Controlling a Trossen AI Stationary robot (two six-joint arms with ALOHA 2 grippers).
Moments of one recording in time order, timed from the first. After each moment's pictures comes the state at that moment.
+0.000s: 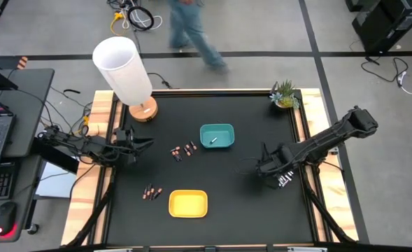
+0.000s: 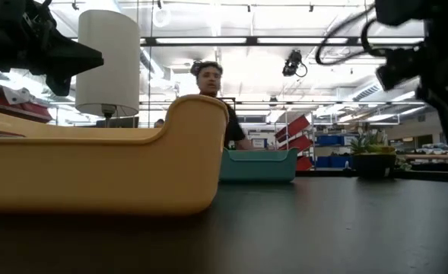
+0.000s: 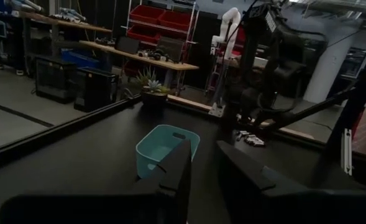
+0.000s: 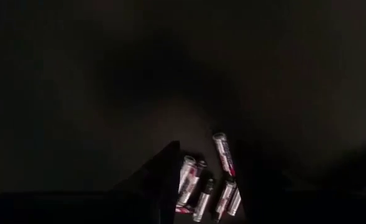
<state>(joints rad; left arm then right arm) -0.33 0.03 0.09 0.00 -0.60 -0.21 0.37 1.35 0.80 -1.10 0.05 0.92</state>
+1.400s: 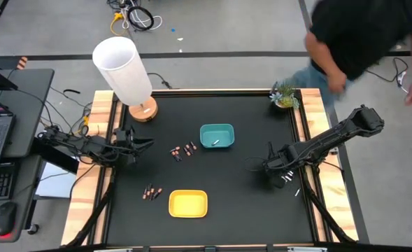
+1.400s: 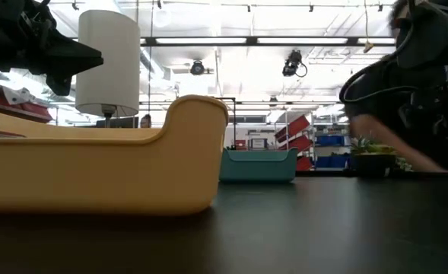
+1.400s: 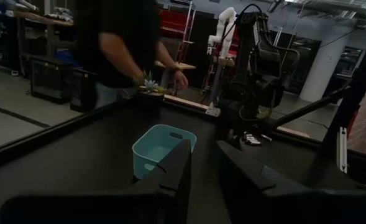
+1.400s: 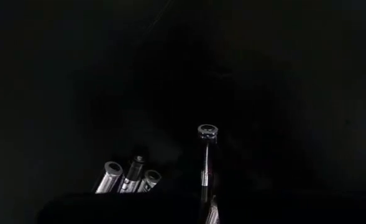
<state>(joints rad) -0.33 0.03 0.09 0.00 -0.59 -0.21 0.31 1.26 0.52 -0.87 0.03 0.84</state>
